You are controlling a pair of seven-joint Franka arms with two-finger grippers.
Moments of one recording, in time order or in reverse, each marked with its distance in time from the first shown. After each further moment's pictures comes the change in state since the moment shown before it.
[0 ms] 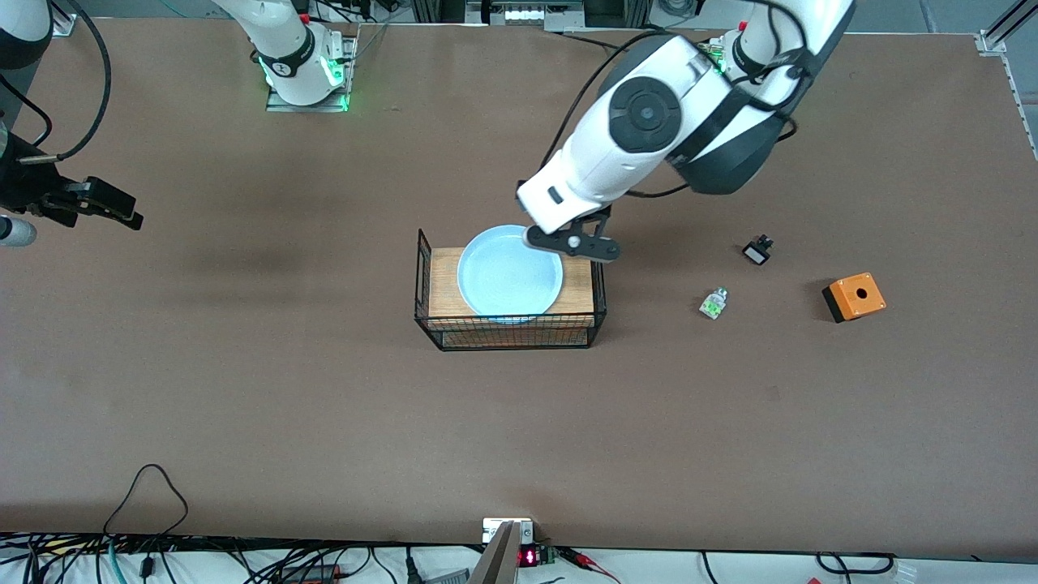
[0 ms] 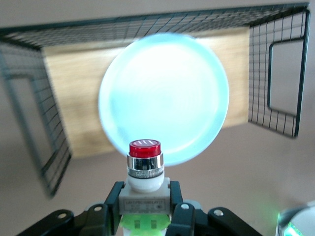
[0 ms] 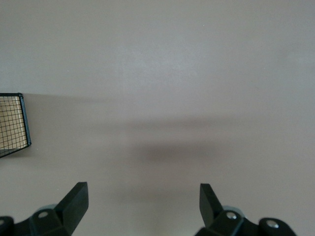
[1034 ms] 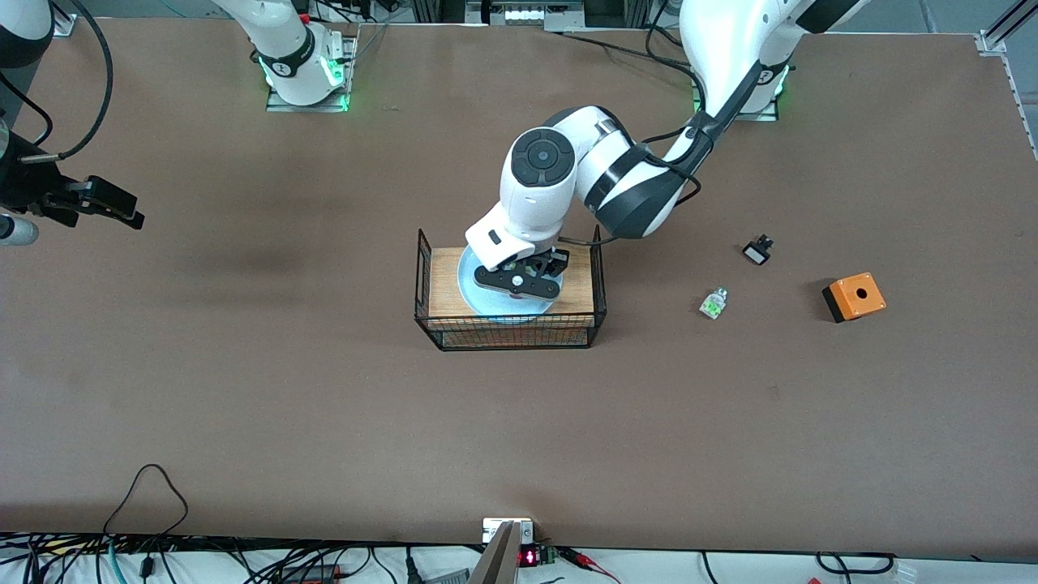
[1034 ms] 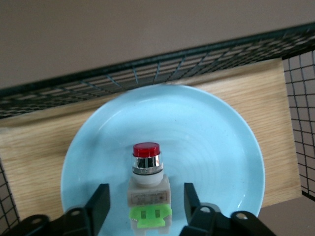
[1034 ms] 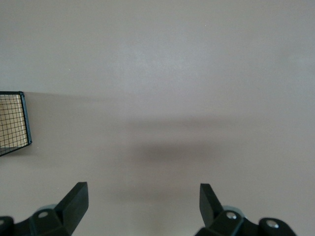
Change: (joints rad) left arm -0.162 0.169 0.114 0.082 0.209 0.155 -0.024; right arm 0.003 0.000 0.001 0.002 0.000 -0.005 -0.004
